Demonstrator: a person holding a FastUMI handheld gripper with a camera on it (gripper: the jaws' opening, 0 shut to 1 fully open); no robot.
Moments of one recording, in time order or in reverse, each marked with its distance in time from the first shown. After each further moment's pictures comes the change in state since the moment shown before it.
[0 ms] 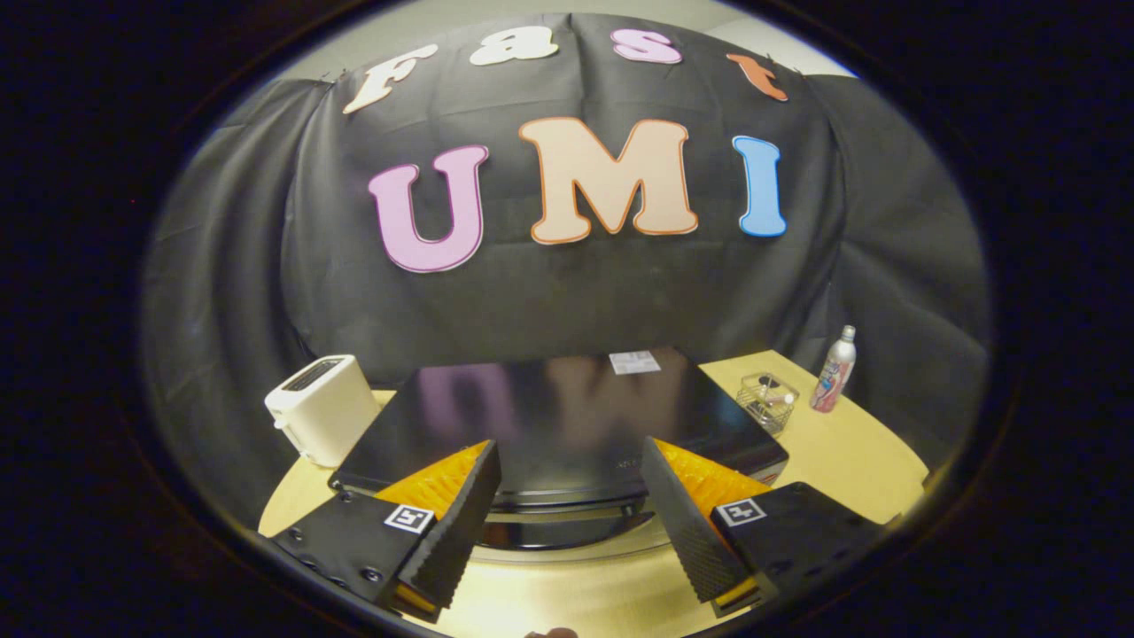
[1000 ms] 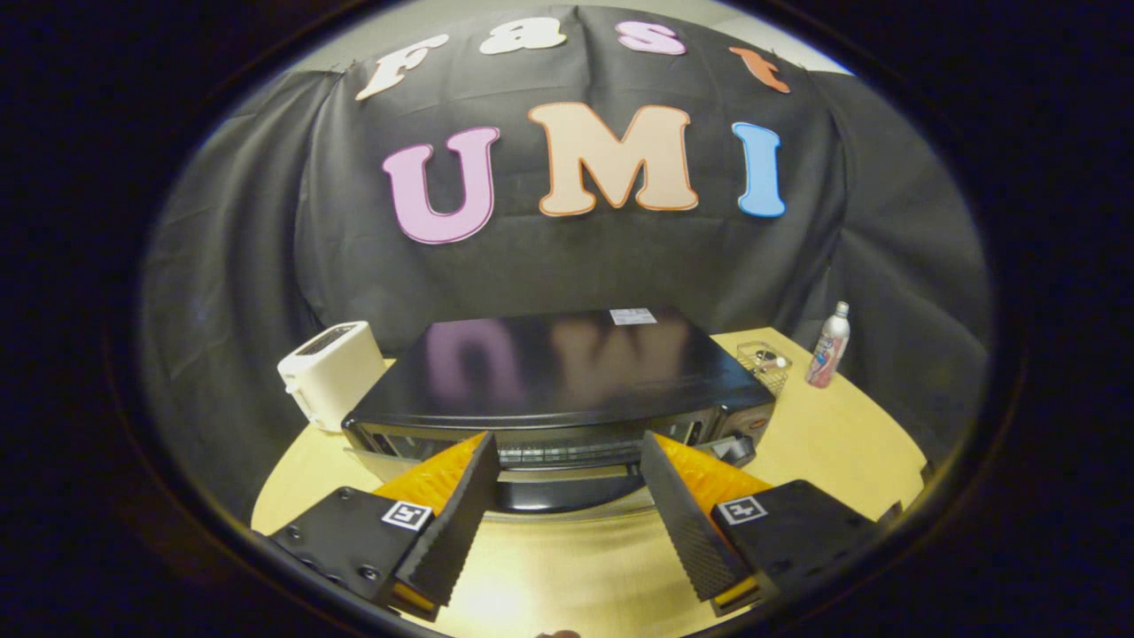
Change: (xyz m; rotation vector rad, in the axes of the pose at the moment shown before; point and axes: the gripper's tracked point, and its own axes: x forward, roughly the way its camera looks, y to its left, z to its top) arm -0.049 -0.008 -0.037 0.009 0.042 0.016
